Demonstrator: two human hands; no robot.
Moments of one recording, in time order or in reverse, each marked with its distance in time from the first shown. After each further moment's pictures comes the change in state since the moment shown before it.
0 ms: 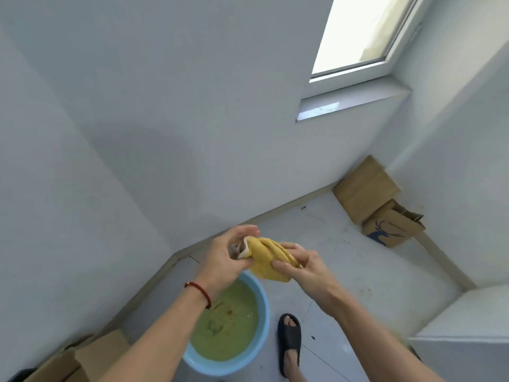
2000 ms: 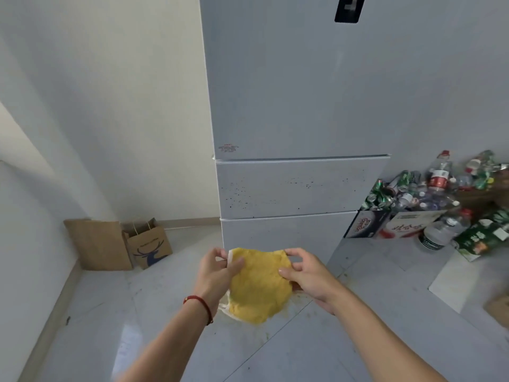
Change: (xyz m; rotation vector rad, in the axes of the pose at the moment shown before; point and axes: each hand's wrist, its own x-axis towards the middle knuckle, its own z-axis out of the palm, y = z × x) left_hand -0.141 0.122 0.642 0.182 -0.861 -0.153; right_hand -0.533 0.197 -0.323 0.542 1.175 0.180
